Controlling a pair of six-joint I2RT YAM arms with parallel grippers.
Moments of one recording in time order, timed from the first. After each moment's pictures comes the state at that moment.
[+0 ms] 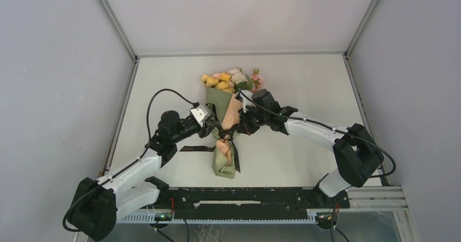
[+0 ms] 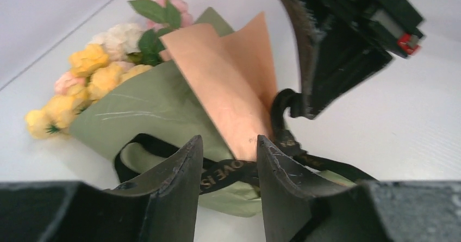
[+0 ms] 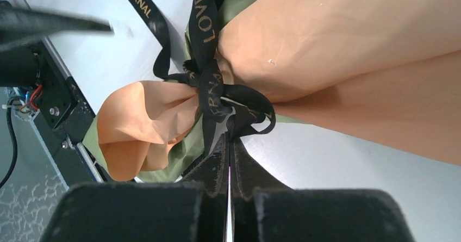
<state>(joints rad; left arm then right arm) -0.46 0.99 0.42 0.40 0.46 0.22 0.72 1.54 0.98 -0.22 -0.40 0.18</state>
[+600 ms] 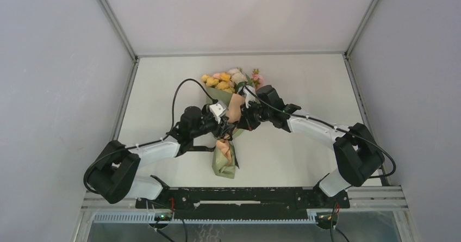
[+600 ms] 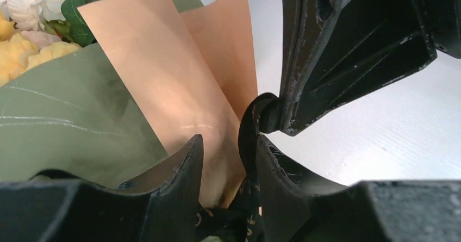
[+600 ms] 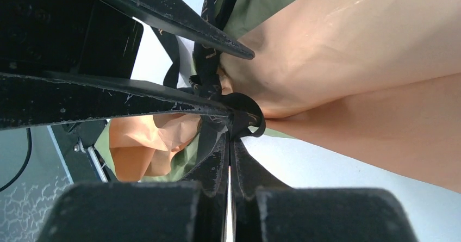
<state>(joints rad) -0.61 1.33 0.50 0.52 0.38 0.10 0.66 1.54 0.98 -0.15 -0.48 0.17</state>
